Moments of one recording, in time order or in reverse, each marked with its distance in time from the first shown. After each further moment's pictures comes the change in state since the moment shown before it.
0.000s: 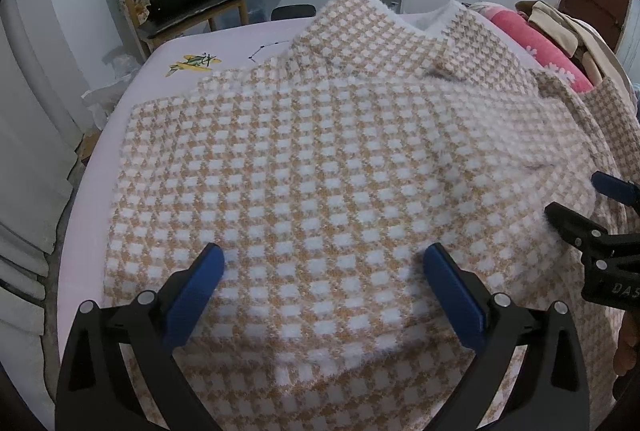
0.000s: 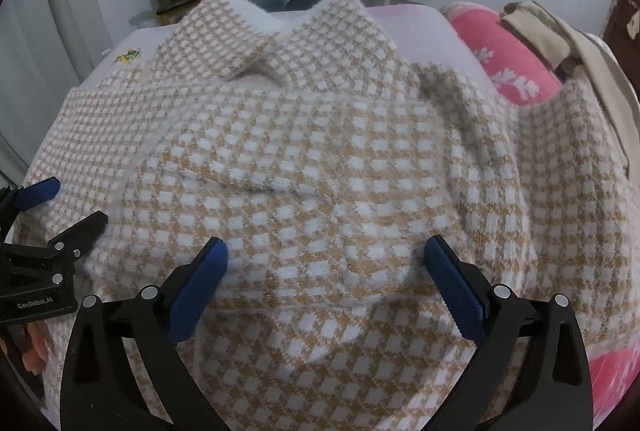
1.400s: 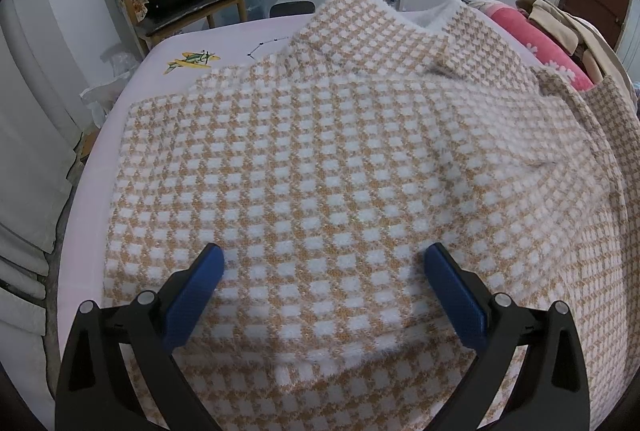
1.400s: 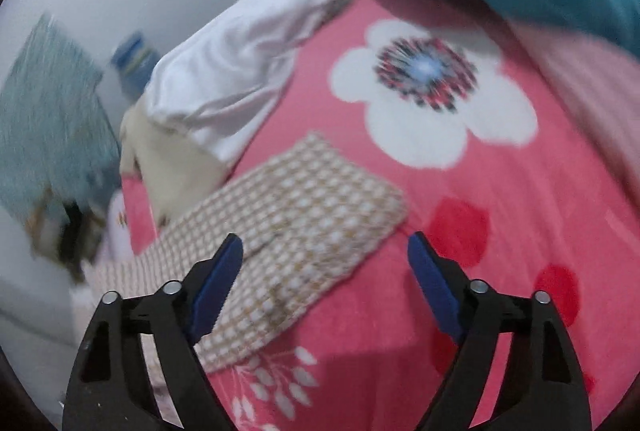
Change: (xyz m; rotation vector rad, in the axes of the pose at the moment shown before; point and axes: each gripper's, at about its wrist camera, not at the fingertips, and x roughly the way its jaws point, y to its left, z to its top) left arm 0.001 0.001 0.001 0.004 0.012 -0.008; right arm -0.139 -0.427 -0.139 0.988 -0.119 -0.079
